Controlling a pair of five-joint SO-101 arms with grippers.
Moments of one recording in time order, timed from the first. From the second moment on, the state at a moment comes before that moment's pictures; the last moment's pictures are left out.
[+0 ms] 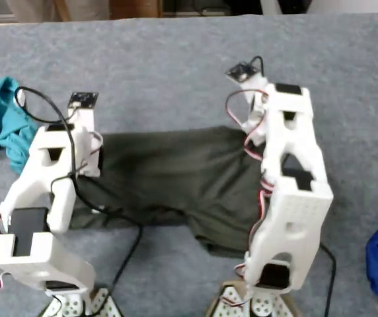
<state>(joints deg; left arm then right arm) -7.9 5.1 29.9 55.6 -15.2 4.1 34.4 -9.6 65.1 32.8</state>
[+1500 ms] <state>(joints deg) -4.4 2.5 -17.4 96.4 -15.0 4.7 8.2 -34.1 101.3 37.3</state>
